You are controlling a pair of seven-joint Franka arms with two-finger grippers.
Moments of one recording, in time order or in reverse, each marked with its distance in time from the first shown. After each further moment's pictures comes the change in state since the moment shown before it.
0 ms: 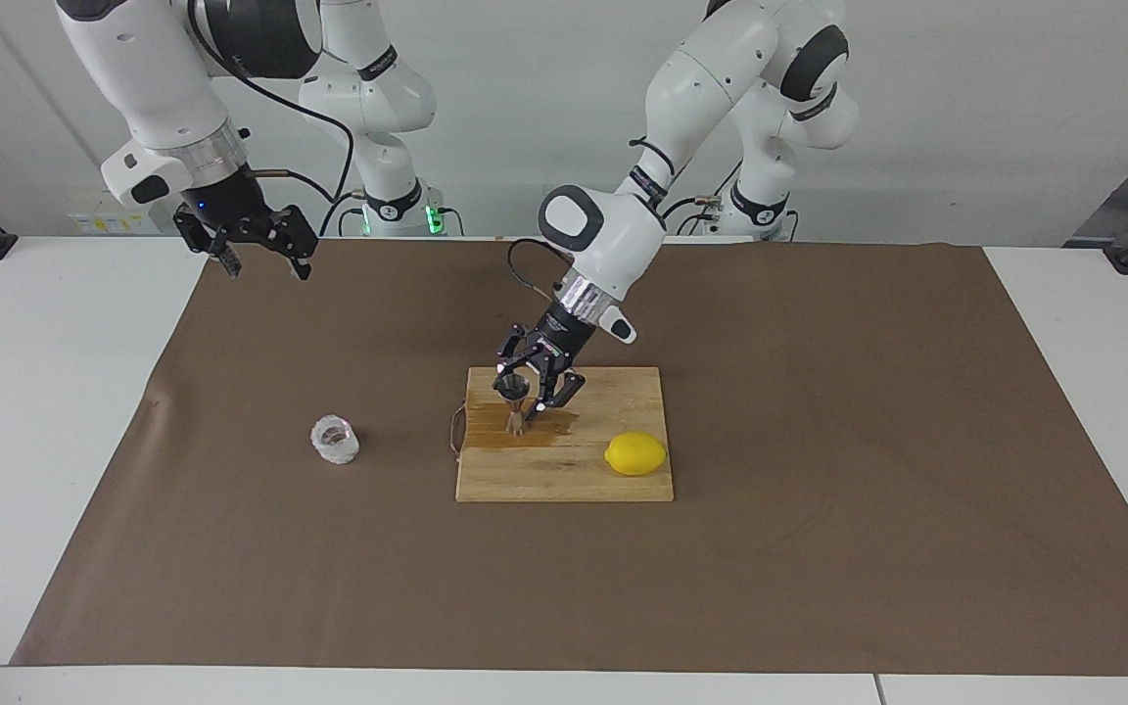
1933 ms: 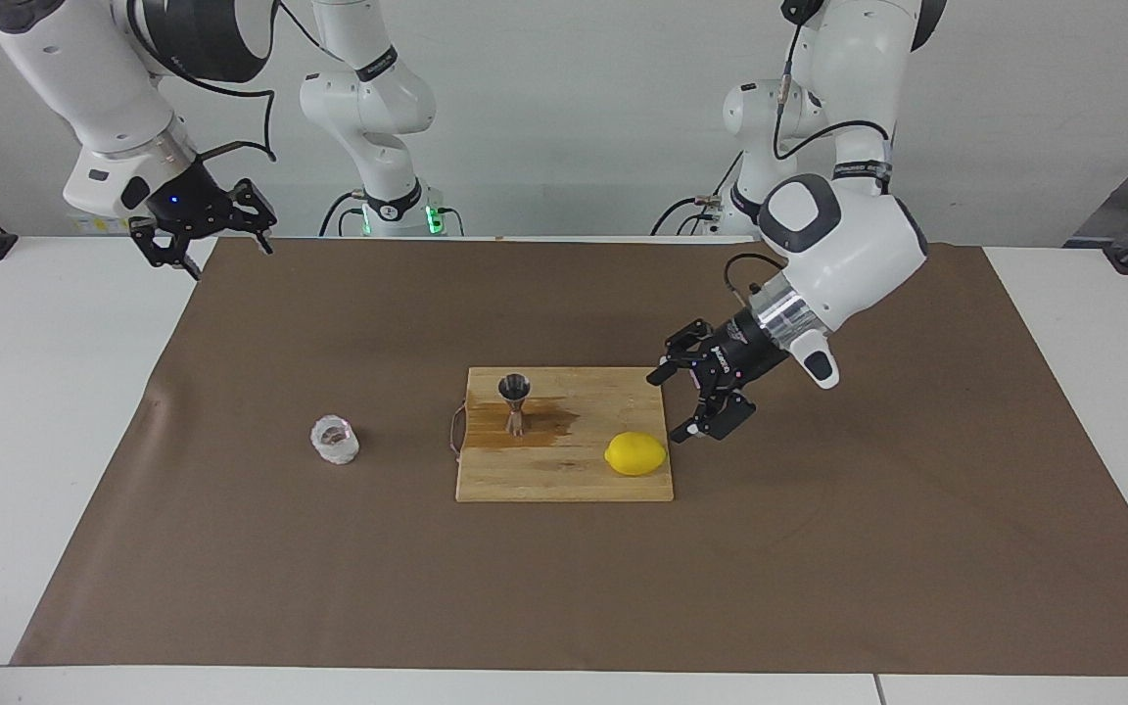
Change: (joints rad) left arm 0.597 -0.243 0.004 0.034 0.795 -0.991 0.040; right arm -0.126 -0.001 -0.010 -0.008 0.000 -0.050 -0.816
